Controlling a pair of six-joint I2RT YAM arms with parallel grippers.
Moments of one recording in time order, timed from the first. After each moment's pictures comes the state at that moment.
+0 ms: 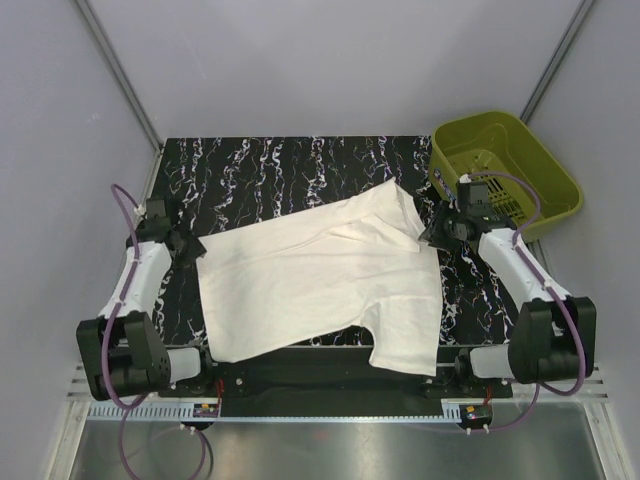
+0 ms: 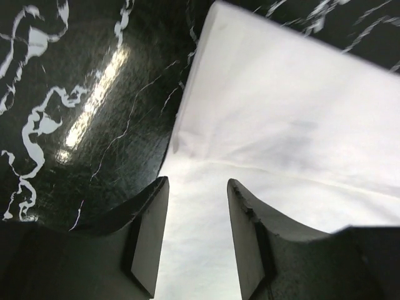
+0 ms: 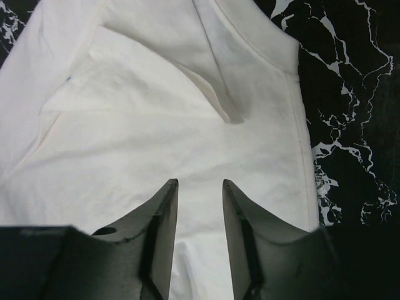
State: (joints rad) left arm 0.16 1.29 0.88 -0.66 -0.08 -0.48; right arm 0.08 1.37 0.96 -0.51 -0.15 0.51
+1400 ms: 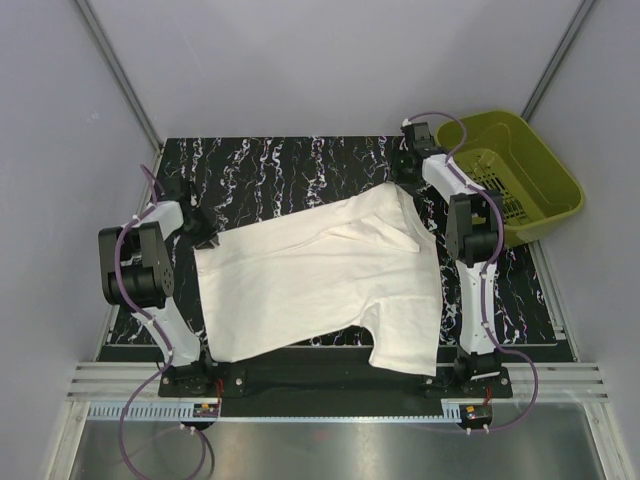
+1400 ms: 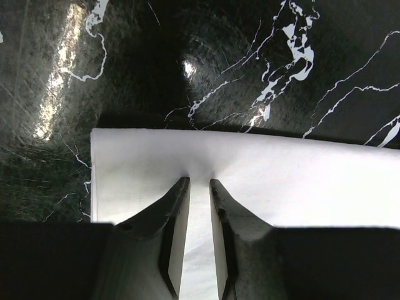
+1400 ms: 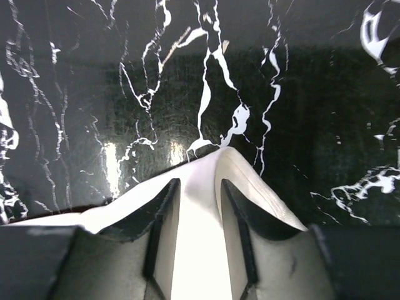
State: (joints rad) left arm 0.16 1.82 1.14 -0.51 0.11 -0.44; right arm 0.18 2.36 1.98 -0.47 -0.09 0.30
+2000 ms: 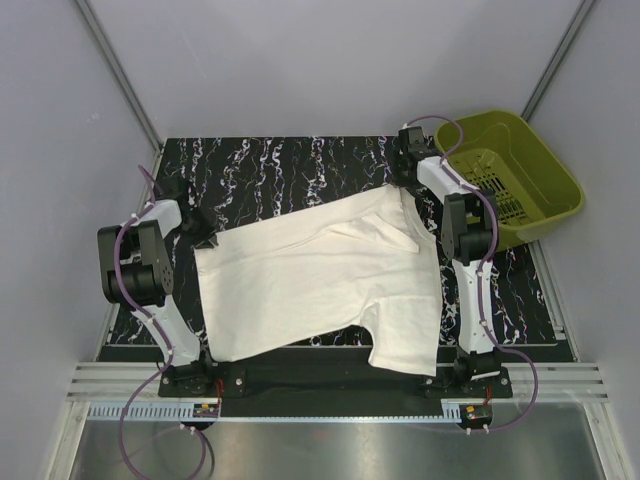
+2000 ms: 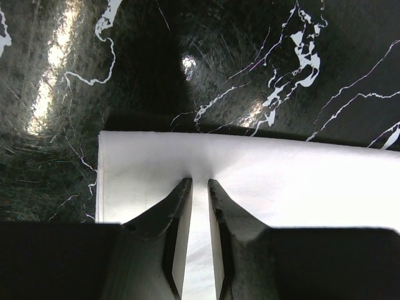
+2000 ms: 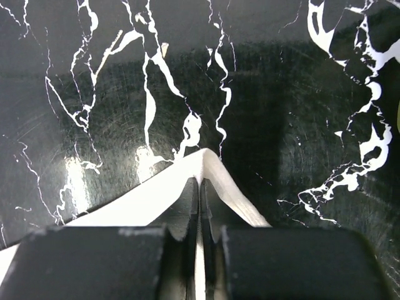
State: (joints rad) left arm 0.18 1.84 1.16 -0.53 0.12 -0.45; right arm 0.19 2.42 2.01 -0.49 0.08 0.29
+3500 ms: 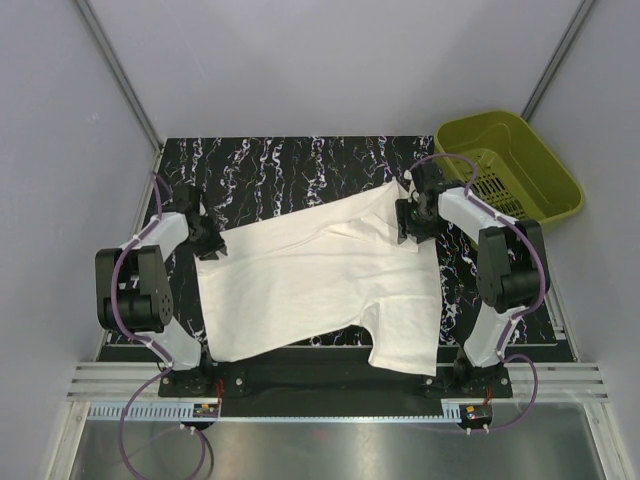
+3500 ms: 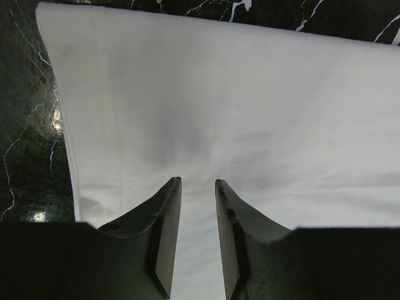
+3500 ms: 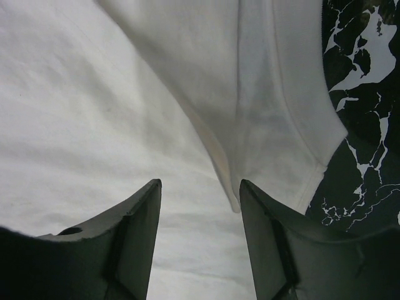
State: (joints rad) left arm 0.08 1.64 1.01 -0.58 0.10 -0.43; right arm 0.22 1.83 1.30 -0.66 -0.07 0.15
